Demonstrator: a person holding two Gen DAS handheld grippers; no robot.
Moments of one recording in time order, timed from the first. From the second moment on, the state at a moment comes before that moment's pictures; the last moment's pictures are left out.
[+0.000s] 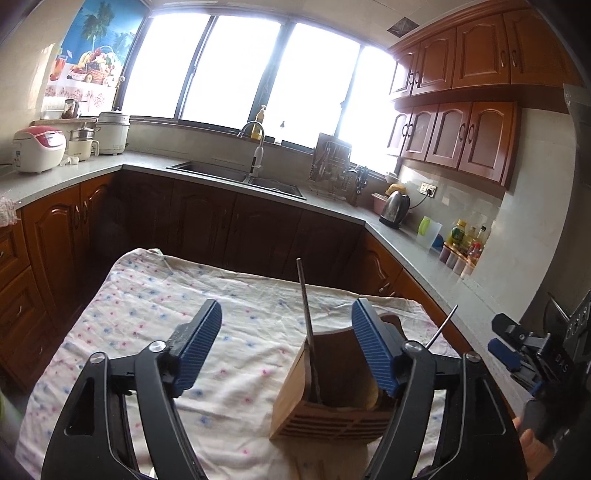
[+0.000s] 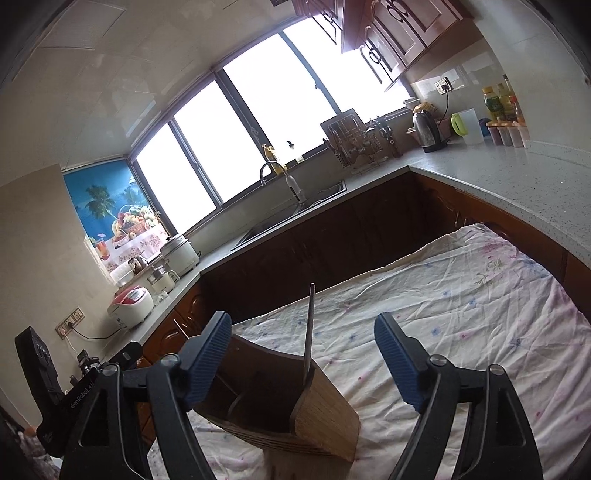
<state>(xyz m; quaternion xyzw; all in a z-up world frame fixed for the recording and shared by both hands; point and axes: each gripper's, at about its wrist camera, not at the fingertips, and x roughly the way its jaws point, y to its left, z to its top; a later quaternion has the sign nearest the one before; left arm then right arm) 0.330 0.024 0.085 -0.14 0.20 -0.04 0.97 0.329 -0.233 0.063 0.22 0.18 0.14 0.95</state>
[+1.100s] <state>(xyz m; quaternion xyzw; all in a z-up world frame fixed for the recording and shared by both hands) 0.192 0.025 -0.006 -0.14 0.35 -0.04 0.92 0.166 -0.252 -0.010 0.17 0.26 0.09 0.95</state>
